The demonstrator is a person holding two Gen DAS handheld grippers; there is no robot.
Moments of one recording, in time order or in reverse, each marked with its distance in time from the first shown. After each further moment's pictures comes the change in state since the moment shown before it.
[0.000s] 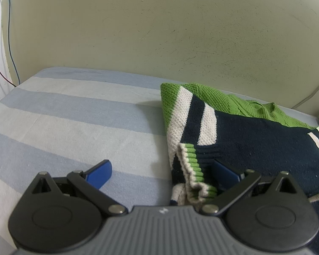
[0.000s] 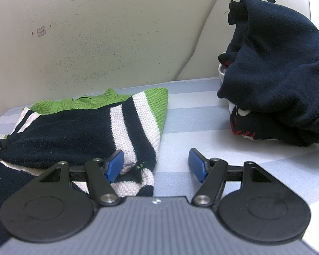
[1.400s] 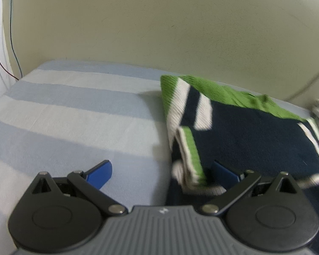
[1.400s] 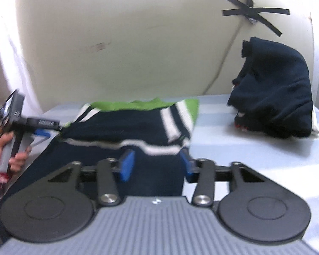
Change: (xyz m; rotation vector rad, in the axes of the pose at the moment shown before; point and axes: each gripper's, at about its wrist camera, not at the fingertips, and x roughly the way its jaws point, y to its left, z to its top) left arm -0.034 0.003 -0.009 0.009 0.052 -0.022; right arm -0.142 0.008 -0.035 -0.087 -0.061 0.198
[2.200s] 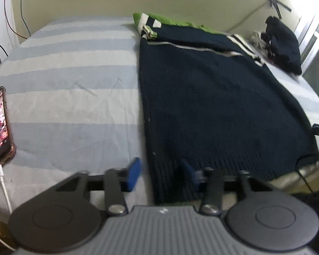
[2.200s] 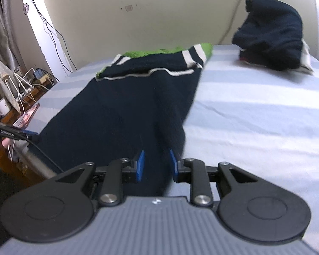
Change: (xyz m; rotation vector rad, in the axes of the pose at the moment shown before) left arm -0.181 0.011 -0.172 0.115 0.190 -0.143; right arm -0.079 -0.010 -0.074 0.007 0.199 0.137
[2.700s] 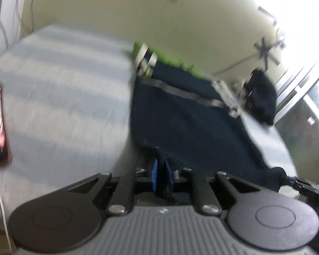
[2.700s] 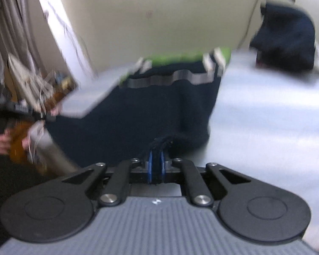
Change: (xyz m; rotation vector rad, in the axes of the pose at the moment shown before) left arm -0.041 0.034 0.034 -0.185 -0.168 -0.216; right arm -0.012 0.003 0.010 -0.009 -0.087 0.125
